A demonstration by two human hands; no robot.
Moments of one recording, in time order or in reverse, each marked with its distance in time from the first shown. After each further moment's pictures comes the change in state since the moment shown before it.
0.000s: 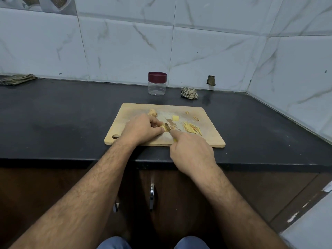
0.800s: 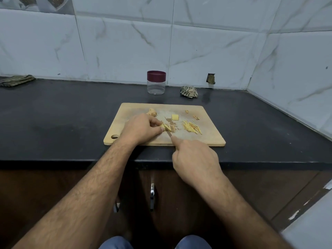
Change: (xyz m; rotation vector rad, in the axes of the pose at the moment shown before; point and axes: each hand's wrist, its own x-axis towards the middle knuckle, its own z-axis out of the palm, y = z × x) left_hand 0.000 0.001 -0.001 0.018 -0.020 -0.009; right_hand -0.012 0.007 0.003 -0.080 -0.059 -0.047
